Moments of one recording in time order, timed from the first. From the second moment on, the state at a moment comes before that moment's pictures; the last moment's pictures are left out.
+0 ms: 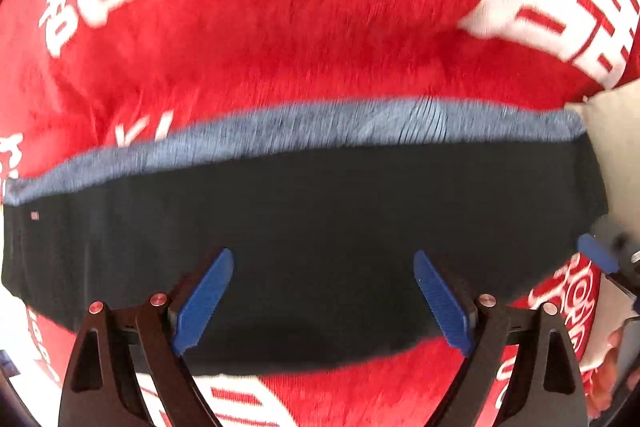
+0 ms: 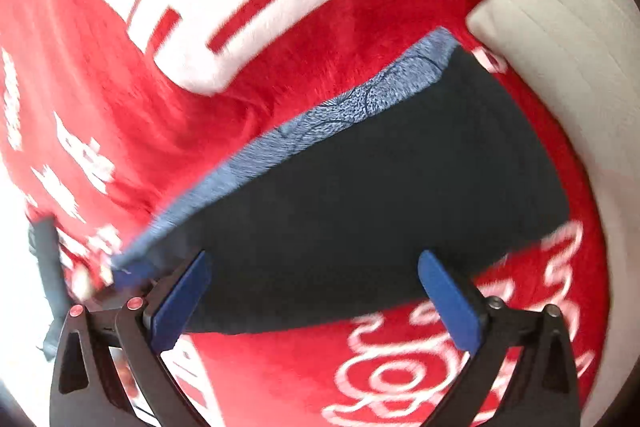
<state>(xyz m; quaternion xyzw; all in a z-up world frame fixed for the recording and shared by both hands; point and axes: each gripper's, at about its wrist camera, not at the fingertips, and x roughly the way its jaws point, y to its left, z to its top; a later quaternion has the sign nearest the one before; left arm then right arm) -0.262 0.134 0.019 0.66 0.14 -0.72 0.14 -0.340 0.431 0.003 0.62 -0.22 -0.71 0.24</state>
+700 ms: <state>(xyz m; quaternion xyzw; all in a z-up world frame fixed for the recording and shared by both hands) -0.251 0.151 0.010 0.67 0.11 -0.72 0.15 -0.274 0.476 -0.040 0.56 -0.39 -0.72 0.12</state>
